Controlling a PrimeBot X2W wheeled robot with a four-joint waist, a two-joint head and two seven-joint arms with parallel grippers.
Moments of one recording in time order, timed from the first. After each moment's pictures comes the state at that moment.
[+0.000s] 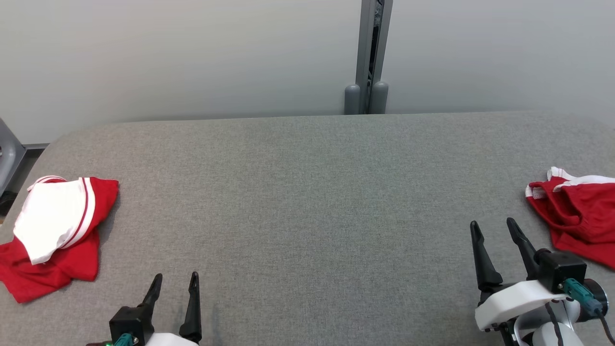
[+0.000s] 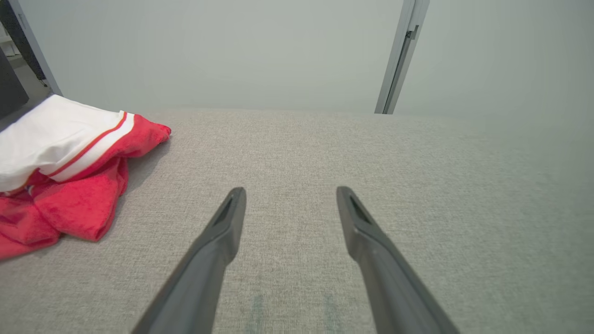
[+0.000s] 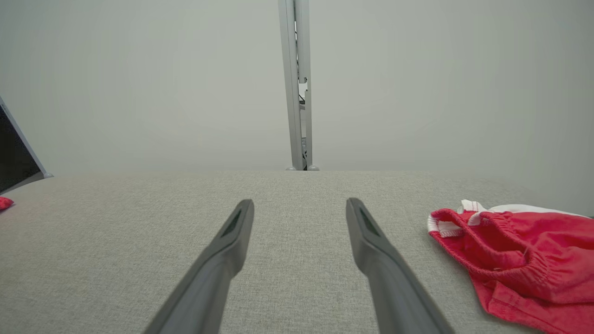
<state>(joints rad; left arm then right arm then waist) -0.02 0.05 -0.08 0.42 -0.19 0.02 -0.26 -0.17 -0.05 0.01 0.42 0.13 0.13 -0.26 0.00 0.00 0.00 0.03</state>
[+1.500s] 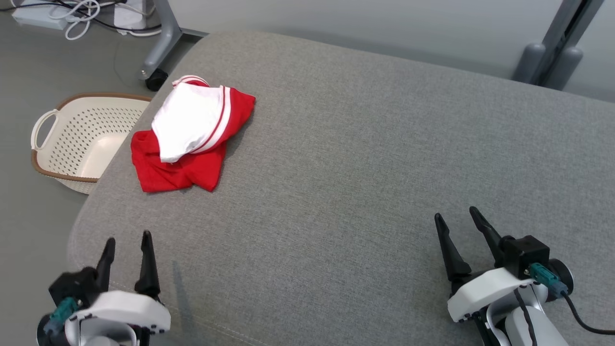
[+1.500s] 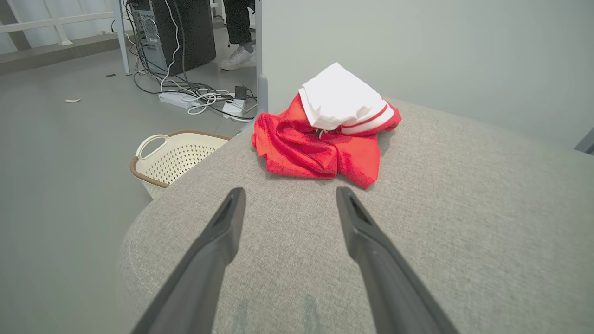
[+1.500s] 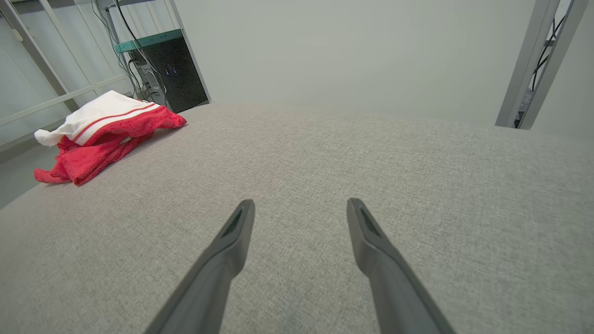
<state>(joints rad) -0.12 0.05 0.11 0.48 -0.24 -0.05 -0.26 -0.23 -0.05 0.14 0.47 0.15 0.13 -0.26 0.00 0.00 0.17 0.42</state>
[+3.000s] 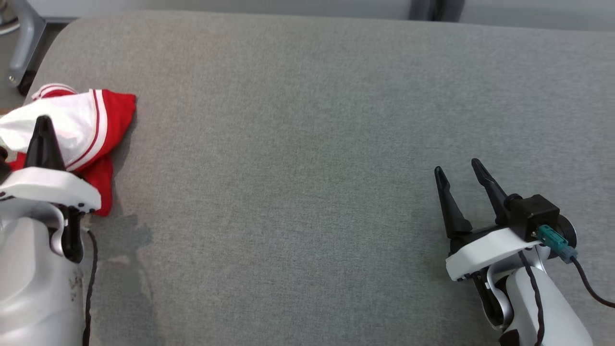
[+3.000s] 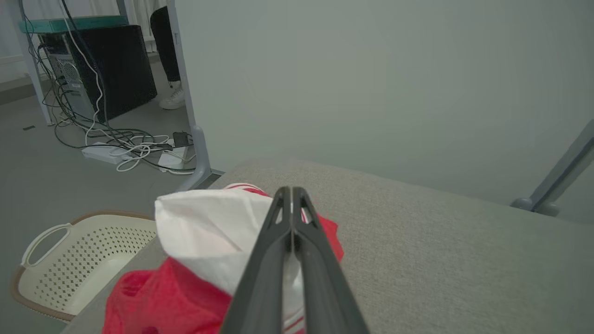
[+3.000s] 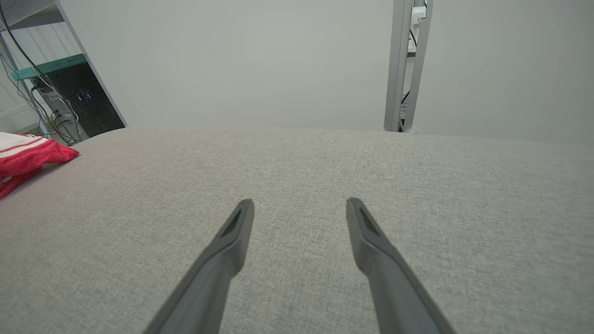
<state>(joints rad) -0.67 0.19 0.26 0.85 -0.20 -0.12 -0.26 -0.36 -0.05 0.15 0.43 0.15 0.13 -0.26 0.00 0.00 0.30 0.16</state>
